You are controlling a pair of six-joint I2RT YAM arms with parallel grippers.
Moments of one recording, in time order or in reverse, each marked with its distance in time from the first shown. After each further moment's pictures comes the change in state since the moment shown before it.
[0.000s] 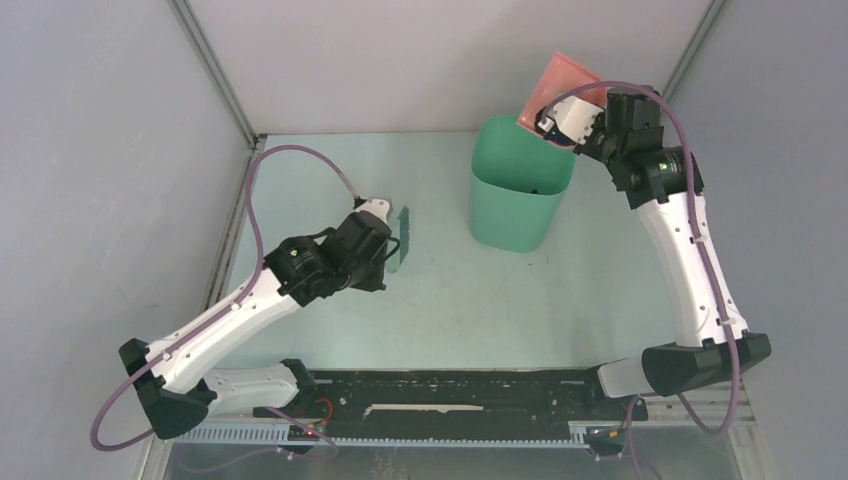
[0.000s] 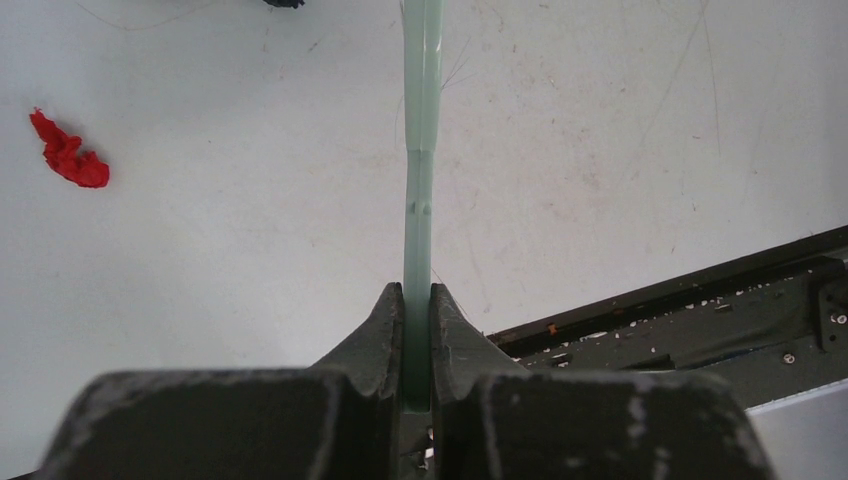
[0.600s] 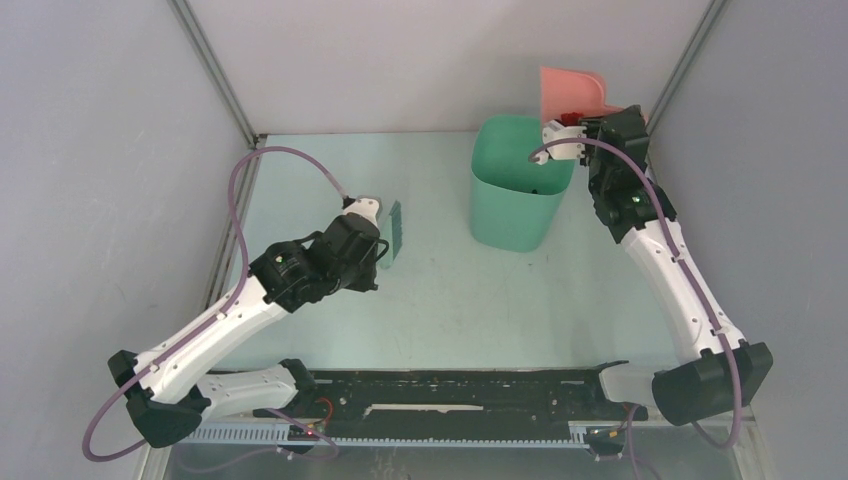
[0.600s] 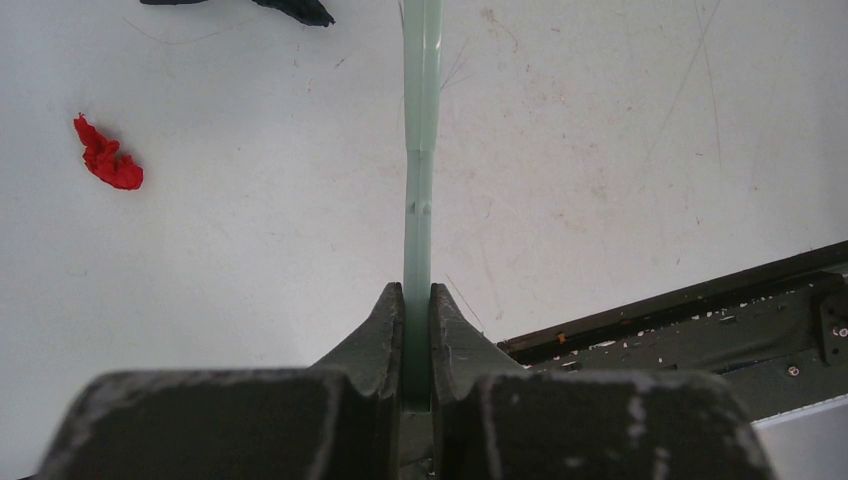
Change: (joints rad) left arm 0.013 -0.069 -0.011 -0.009 -0.033 0.011; right arm 0.028 -0.124 -0.431 0.669 0.216 -0.713
